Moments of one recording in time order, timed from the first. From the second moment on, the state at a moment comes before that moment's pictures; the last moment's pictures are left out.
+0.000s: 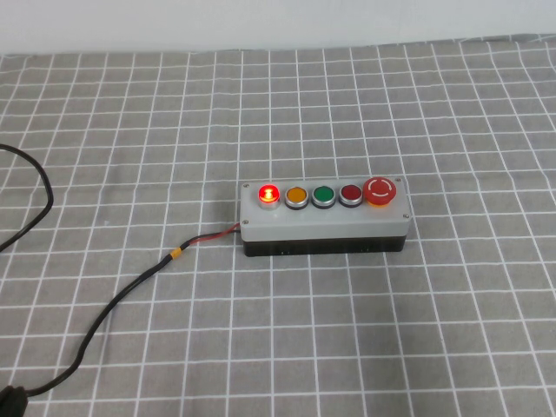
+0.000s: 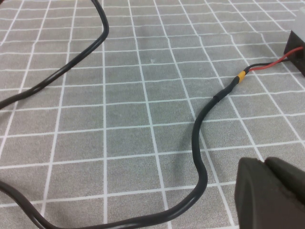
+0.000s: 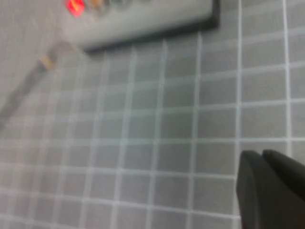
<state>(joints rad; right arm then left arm) 0.08 0.72 -0.54 0.62 0.79 -0.11 -0.13 -0.01 0.03 -0.08 0.39 0.12</state>
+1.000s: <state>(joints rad) 0.64 2.18 -2.19 0.19 1.23 -0.03 -0.13 -0.01 0.03 -0.08 0.39 0.12</state>
